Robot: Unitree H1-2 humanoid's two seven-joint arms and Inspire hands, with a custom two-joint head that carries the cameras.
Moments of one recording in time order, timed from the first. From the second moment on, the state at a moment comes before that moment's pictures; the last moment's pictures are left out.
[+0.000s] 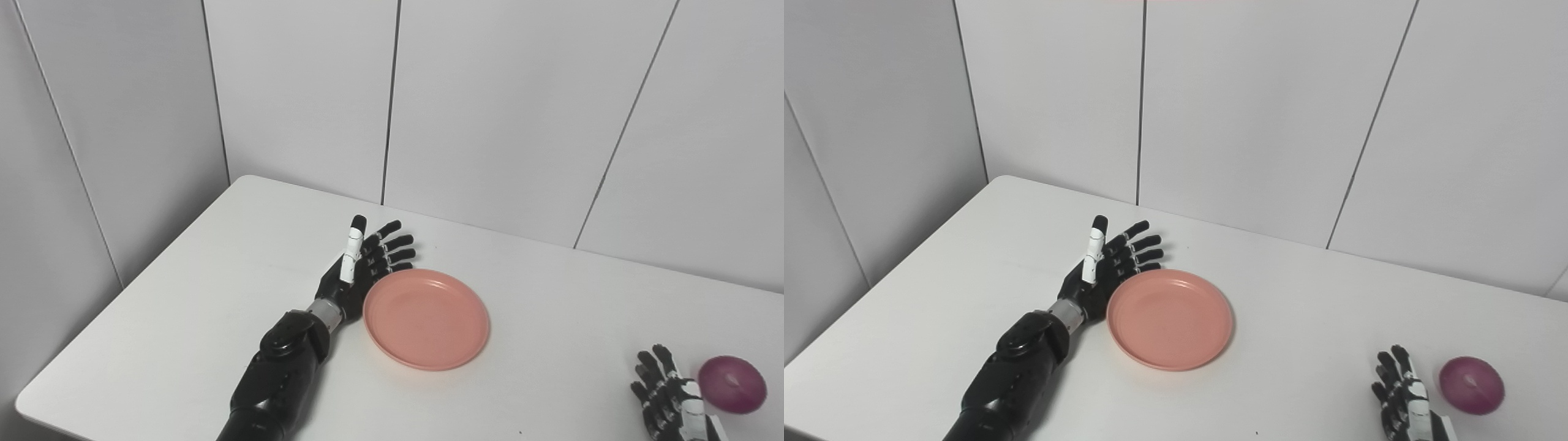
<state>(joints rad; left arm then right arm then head) -0.46 0.07 0.08 0.57 -0.34 0.02 -0.30 0.00 -0.17 -0.07 -0.03 0.26 0.06 0.21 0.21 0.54</state>
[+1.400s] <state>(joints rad) -0.33 0.02 -0.14 0.31 -0.29 0.19 -0.36 0.02 -0.07 0.01 -0.11 0.18 0.12 0.11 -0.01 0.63</state>
